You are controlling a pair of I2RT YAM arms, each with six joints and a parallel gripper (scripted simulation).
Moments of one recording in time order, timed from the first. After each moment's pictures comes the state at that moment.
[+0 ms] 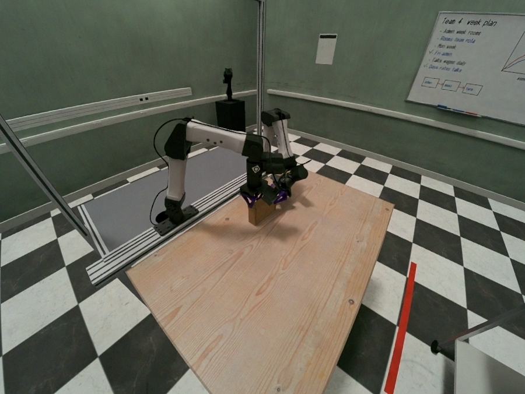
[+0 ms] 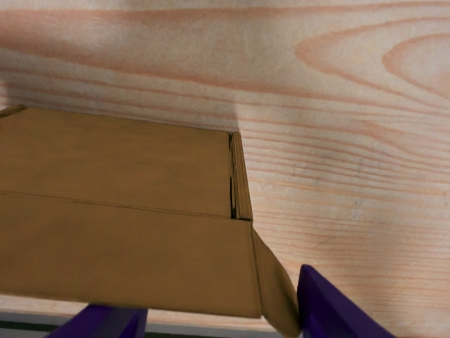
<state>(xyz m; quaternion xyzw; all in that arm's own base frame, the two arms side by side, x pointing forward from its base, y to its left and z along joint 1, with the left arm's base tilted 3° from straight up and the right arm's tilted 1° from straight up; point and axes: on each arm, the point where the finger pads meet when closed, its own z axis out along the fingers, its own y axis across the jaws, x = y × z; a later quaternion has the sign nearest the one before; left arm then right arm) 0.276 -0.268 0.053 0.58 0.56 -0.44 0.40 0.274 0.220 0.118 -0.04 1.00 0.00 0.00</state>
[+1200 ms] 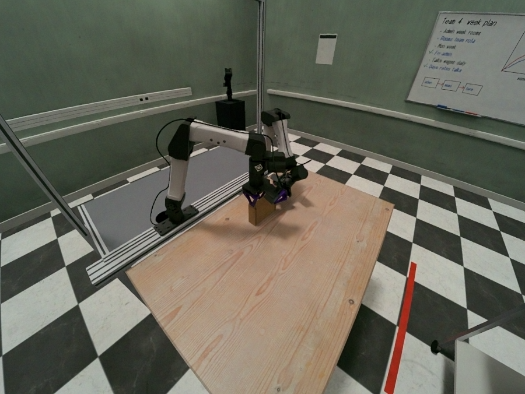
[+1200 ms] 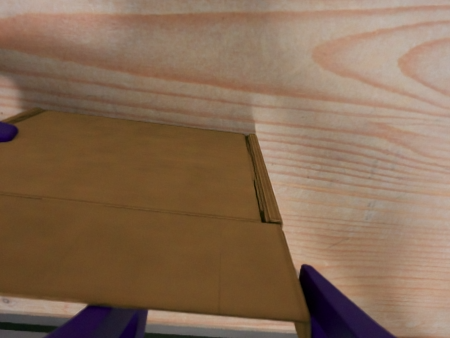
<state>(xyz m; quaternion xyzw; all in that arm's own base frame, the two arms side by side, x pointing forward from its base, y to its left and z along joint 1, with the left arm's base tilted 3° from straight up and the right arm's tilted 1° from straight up) 0.276 -0.268 0.053 0.58 0.56 -0.44 0.40 0.275 0.232 0.118 -0.04 1.00 -0.01 0.00</state>
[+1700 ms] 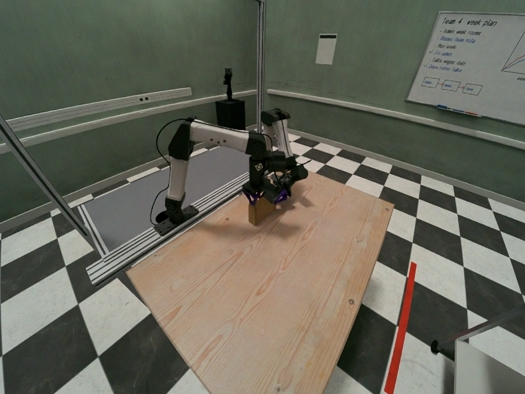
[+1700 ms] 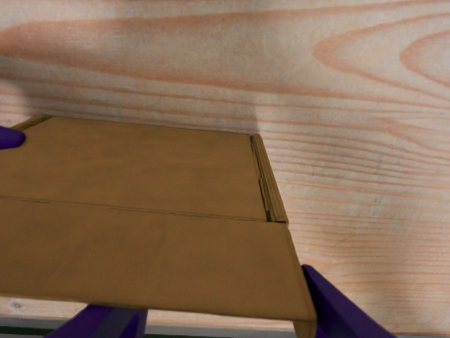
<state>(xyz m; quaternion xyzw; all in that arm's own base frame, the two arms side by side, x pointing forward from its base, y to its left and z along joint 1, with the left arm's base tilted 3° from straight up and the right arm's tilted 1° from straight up) 0.277 -0.268 0.053 0.58 0.56 -0.44 0.40 0.275 0.234 0.119 -0.02 1.00 0.00 0.00</state>
